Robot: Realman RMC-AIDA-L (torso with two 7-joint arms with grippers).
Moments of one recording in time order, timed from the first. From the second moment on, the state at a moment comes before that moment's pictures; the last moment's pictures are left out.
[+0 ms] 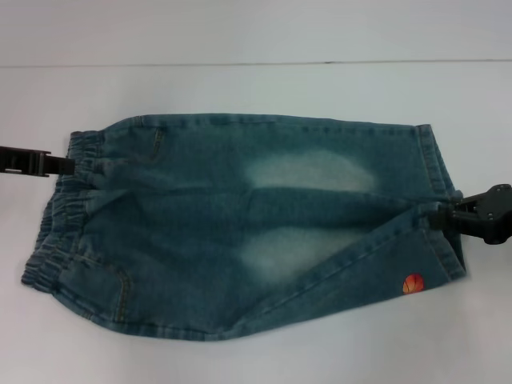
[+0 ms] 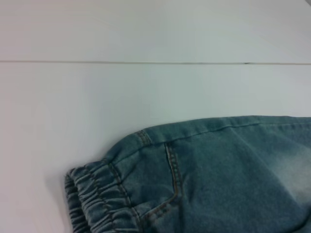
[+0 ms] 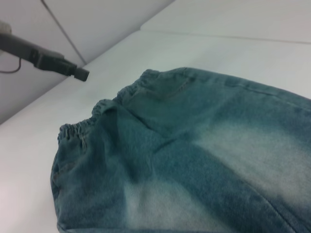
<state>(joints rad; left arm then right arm) -0.61 -2.06 0.56 1.09 2.54 1.54 -2.25 0.58 1.93 -0.54 -0.59 -2.30 -1.63 1.62</state>
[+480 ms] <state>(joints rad) -0.60 -2.03 0.56 1.11 2.62 1.68 -2.27 0.59 1.94 -0.59 -0.59 -2.30 -1.60 1.62</state>
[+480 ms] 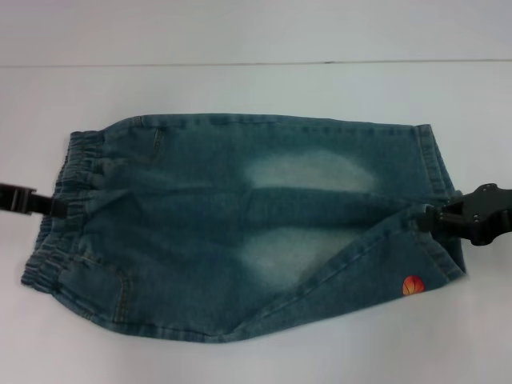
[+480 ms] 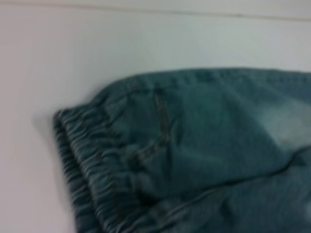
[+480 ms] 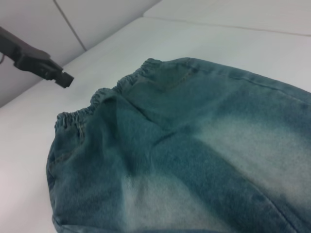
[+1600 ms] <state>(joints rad) -0.58 -2.06 0.62 1.06 2.84 1.63 -2.27 0.62 1.95 -0.66 -0.58 -2.30 -1.54 1.58</state>
